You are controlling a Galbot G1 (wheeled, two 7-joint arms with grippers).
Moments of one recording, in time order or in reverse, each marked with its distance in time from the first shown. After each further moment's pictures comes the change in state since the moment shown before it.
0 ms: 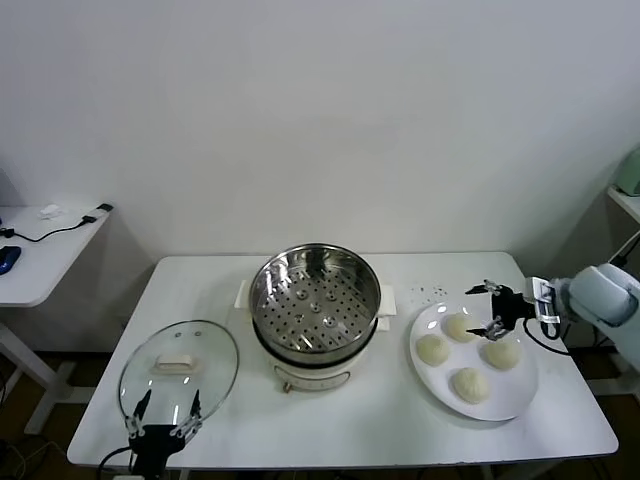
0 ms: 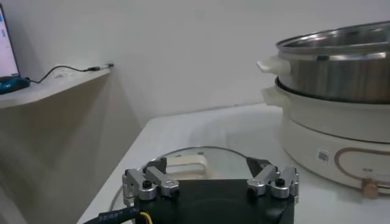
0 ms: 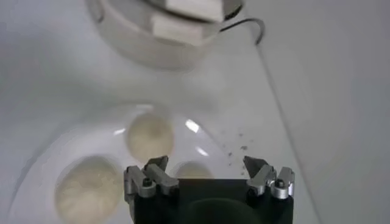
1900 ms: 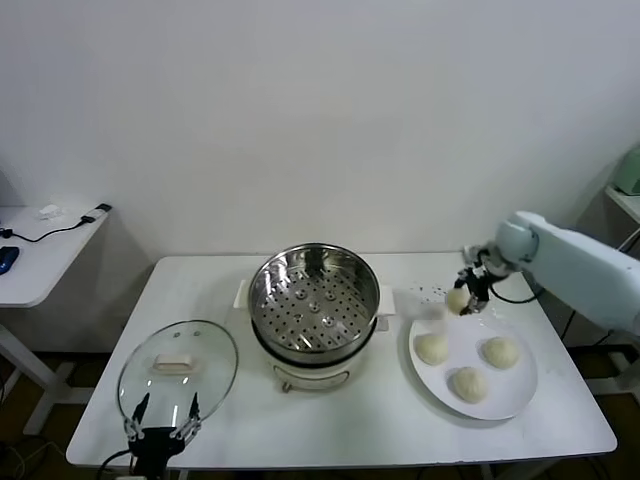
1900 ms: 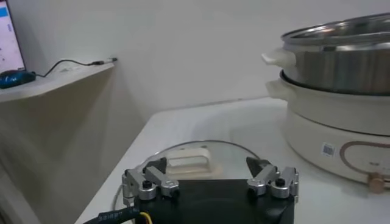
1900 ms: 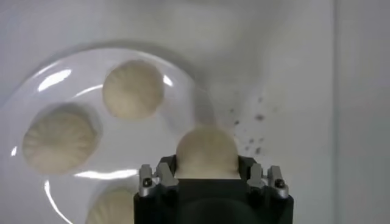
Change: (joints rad) left arm -0.006 -0.030 0.004 0.010 0.030 0.011 -0.001; right arm 0.564 0.353 -0.543 -0.202 0.069 -0.038 -0.083
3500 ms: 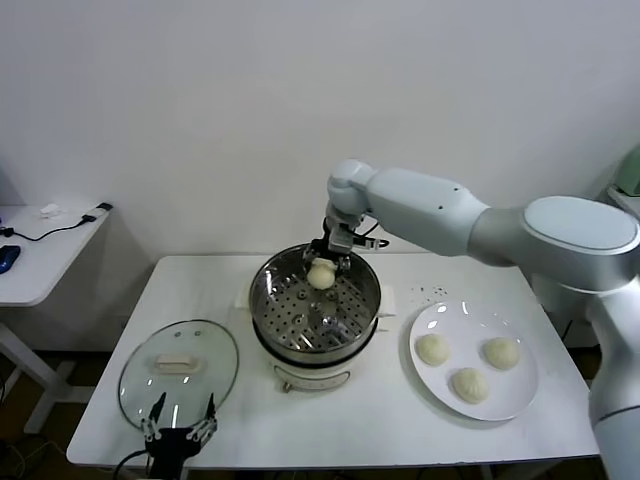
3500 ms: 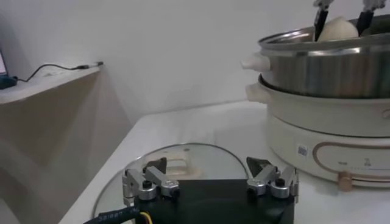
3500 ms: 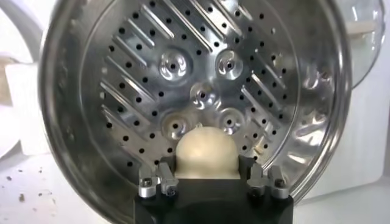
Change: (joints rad) left arm 0.010 -0.019 0.052 -0.012 0.049 -0.011 -0.009; right arm -0.017 0.599 -0.094 -0.287 -0.400 0.794 0.155
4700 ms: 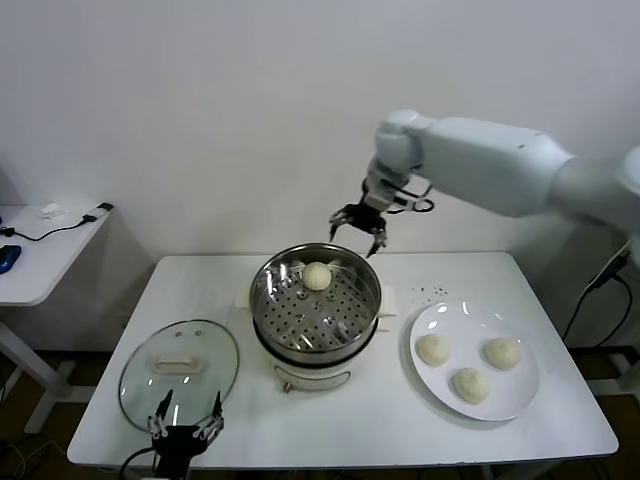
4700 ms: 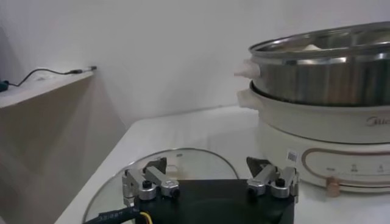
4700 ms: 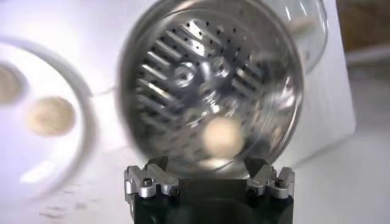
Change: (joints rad) left arm 0.000 0.001 0.029 -0.013 0.012 0.003 -0.004; right arm 0.403 -0.391 -0.348 0.366 0.574 -0.296 -0.088
